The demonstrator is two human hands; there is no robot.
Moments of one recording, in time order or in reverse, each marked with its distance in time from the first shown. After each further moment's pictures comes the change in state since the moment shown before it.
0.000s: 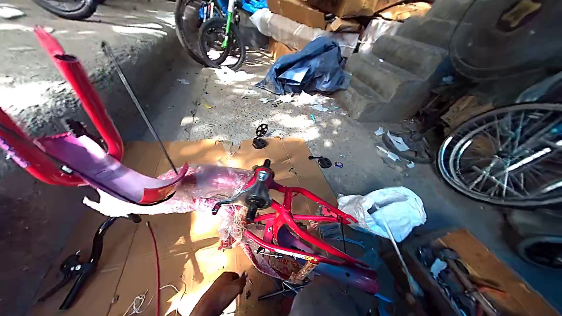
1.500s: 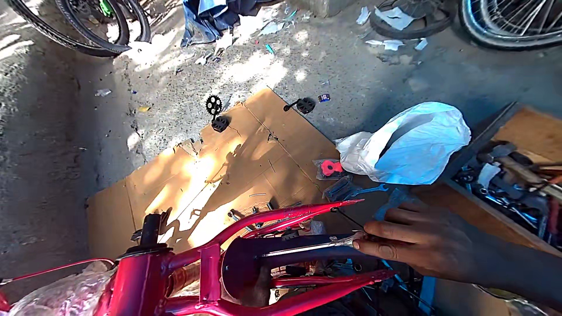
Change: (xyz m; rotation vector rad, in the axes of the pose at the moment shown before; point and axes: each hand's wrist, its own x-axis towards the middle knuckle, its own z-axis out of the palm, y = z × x) left_hand 0.038 0.115 0.049 -0.191 1.177 0.553; right_hand 0.161 -0.013 0.035 -0.389 -0.221 -1.074
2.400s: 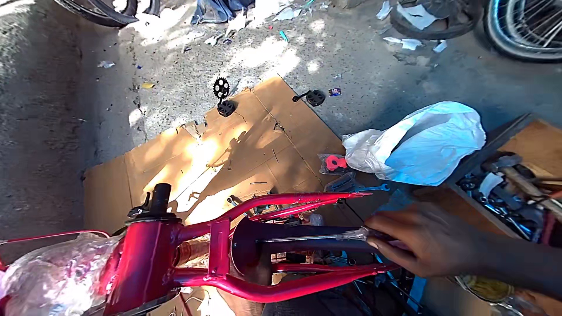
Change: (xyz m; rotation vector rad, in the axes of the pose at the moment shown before) left_hand -0.007 0.018 -0.006 0.171 -0.054 0.007; right_hand 0.016 -0.003 0.001 0.257 -0.280 0.289
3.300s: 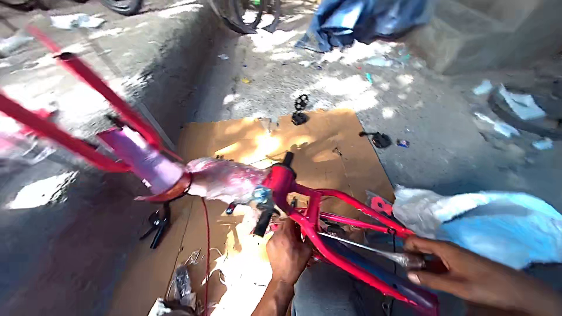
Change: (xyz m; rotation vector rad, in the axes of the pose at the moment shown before) left_hand 0.022 0.021 -0.024 0.173 -0.254 -0.120; right_hand 0.047 0.021 -0.039 0.474 -0.477 0.211
